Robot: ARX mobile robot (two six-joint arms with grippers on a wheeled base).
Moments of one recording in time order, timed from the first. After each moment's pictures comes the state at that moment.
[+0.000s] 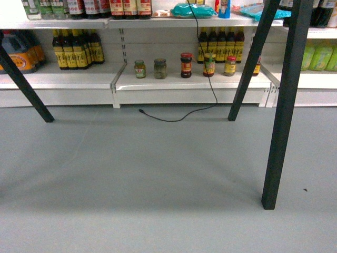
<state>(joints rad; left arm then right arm) 0.00 0.01 0.01 -0.01 0.00 -0.01 0.00 0.00 0.01 -0.01 0.00 0.00</state>
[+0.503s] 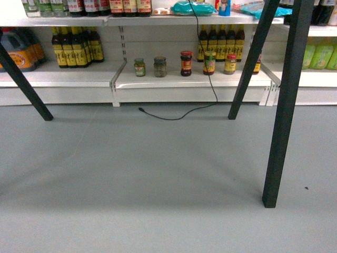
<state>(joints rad) 0.00 0.01 0.01 -0.01 0.00 -0.01 0.00 0.00 0.01 -0.01 0.00 0.00</state>
